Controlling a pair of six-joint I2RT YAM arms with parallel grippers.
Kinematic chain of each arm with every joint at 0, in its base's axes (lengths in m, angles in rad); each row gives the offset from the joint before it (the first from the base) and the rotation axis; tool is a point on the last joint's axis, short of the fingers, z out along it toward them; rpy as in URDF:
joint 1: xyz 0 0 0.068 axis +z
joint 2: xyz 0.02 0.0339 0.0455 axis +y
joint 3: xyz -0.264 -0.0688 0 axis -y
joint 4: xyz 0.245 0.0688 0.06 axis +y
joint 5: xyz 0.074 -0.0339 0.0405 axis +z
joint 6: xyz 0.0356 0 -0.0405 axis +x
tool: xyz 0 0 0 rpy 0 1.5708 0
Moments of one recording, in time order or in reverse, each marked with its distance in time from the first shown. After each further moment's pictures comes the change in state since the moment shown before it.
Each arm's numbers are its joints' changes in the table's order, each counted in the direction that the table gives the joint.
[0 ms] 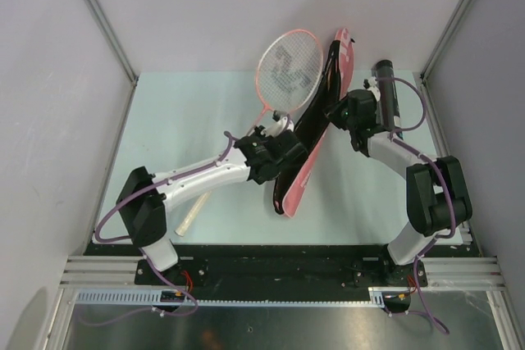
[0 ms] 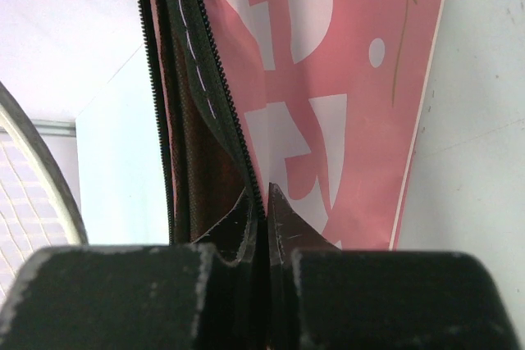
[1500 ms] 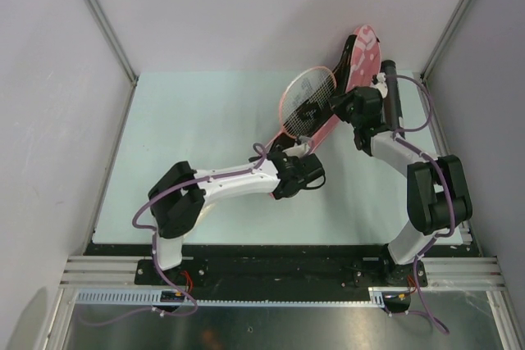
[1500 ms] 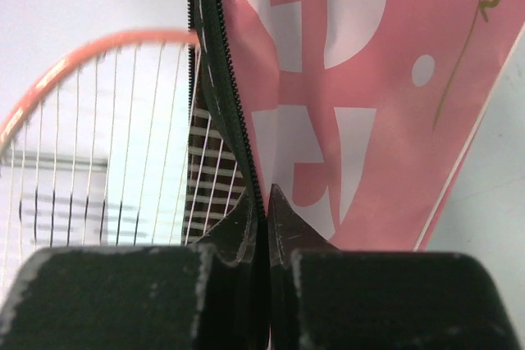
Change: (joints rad) left arm -0.110 0.205 -0.008 0.048 0.037 0.008; right arm -0.022 0.011 0.025 -0.078 -0.046 0.026
